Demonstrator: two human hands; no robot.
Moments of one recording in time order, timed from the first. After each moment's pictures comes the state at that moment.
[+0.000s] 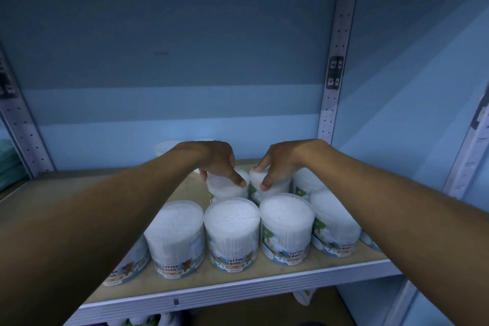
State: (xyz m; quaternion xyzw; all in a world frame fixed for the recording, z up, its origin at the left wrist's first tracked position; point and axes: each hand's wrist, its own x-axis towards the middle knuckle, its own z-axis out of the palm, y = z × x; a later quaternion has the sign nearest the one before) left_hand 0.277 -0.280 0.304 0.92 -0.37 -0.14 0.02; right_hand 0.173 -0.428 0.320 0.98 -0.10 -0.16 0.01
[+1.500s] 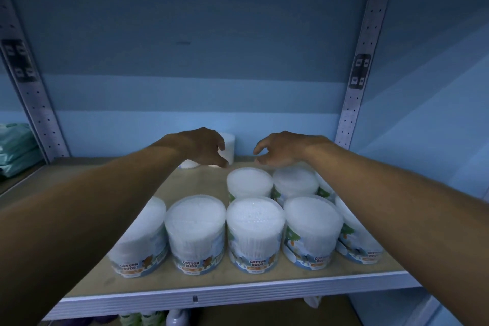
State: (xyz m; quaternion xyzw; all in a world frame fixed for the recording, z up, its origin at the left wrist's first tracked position) left_hand 0.326 -0.226 0.300 0.94 -0.33 -0.05 0.01; right_hand 0.214 -0.408 0.312 0.99 -0.08 -0.08 -0.04
